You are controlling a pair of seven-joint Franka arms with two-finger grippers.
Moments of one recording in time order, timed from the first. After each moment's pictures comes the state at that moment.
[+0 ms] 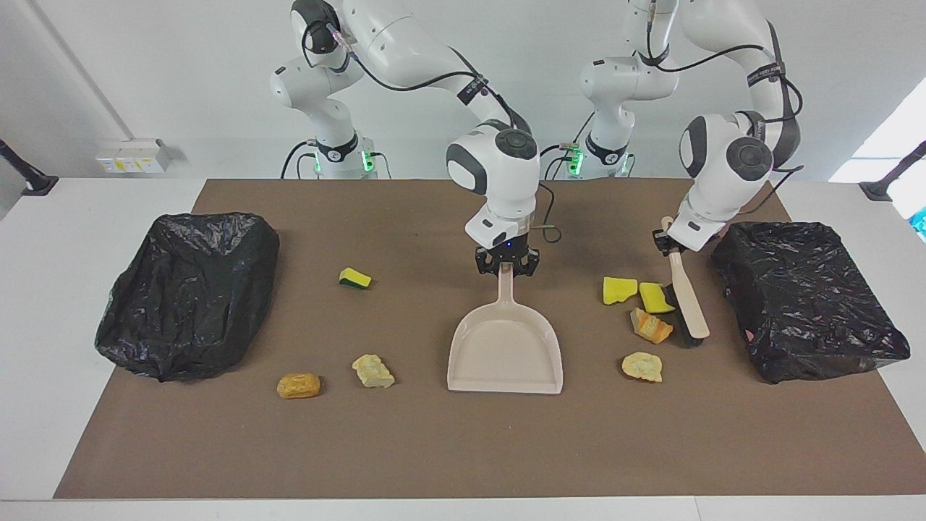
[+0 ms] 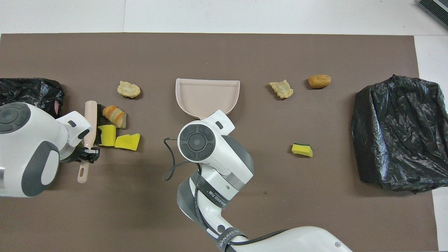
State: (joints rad) left arm -0.05 -0.03 -0.04 -2.24 0.10 2.01 -0.13; right arm 0.68 0.48 0.03 -1.64 -0.10 2.22 0.87
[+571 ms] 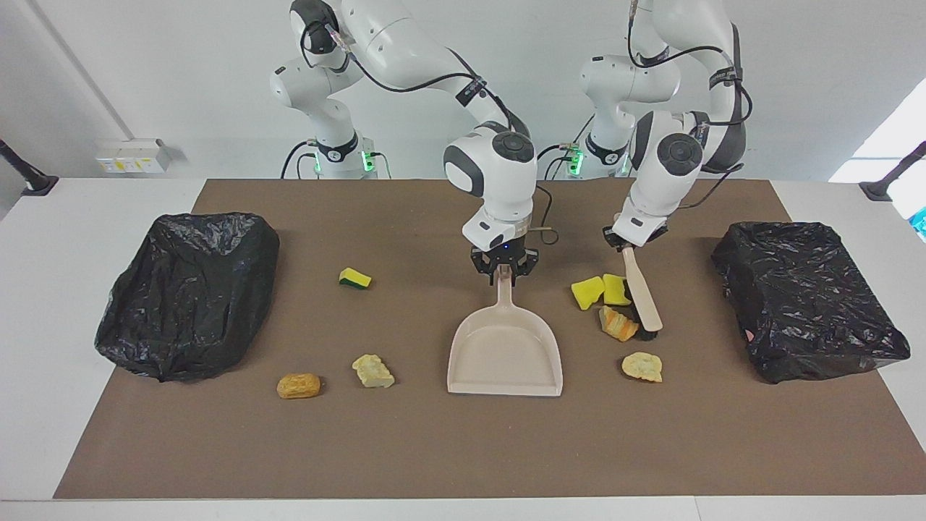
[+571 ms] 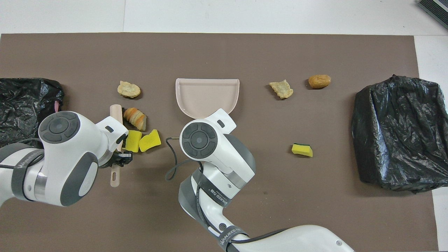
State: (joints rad) left arm -0.22 -0.04 -0.05 -2.25 0.05 2.01 -0.34; right arm 0.68 0.48 0.03 -1.64 -0.10 2.21 0.83
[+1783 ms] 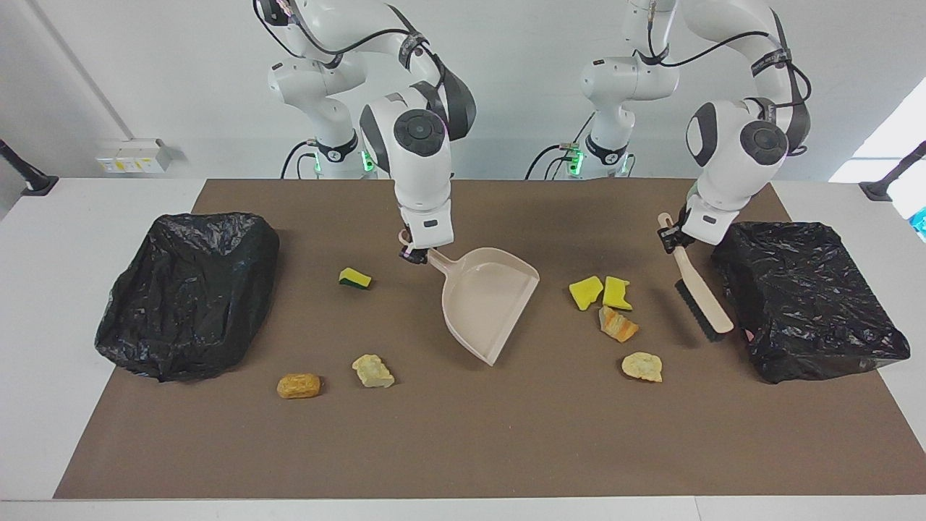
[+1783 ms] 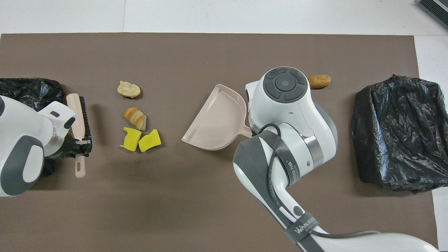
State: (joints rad) left arm -0.04 -0.06 -0.03 -2.20 0.05 1.96 -0.24; right arm 0.45 0.28 0.03 -1.66 0.02 1.81 -0.67
